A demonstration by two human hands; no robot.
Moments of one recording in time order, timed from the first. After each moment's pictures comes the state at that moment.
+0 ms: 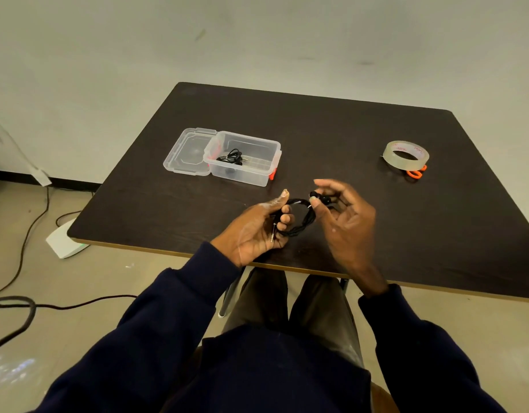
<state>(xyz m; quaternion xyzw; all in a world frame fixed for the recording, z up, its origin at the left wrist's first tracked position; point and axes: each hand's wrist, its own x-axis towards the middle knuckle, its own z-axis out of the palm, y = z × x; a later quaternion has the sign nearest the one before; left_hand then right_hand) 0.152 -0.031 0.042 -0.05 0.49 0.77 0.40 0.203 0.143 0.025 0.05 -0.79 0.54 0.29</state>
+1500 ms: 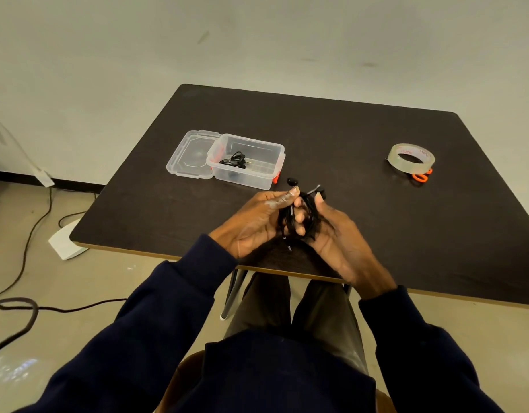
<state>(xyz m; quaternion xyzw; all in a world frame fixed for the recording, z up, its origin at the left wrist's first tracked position) 0.139 -0.038 0.053 0.12 0.53 0.75 0.38 0.197 0.127 0.036 -0.04 -0.50 0.86 -0.10</state>
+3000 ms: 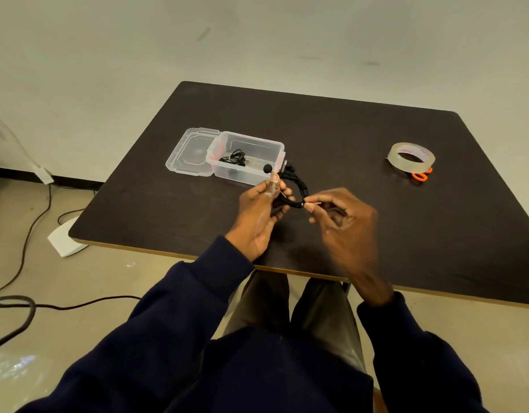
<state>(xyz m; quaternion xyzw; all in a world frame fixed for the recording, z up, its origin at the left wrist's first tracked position) 0.148 -0.019 0.060 -0.08 0.52 0.83 0.20 0.206 0.134 0.038 0.06 -0.84 0.46 0.28</state>
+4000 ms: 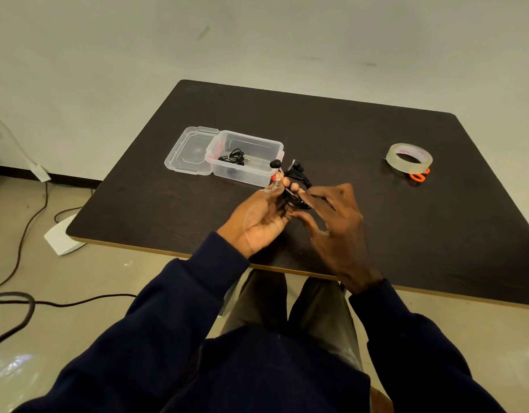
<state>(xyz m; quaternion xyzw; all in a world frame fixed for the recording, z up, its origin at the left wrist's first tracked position) 0.146 -0.021 0.068 -0.13 0.39 0.85 0.32 0.200 0.133 0.028 0.14 -0.90 0.18 0.37</state>
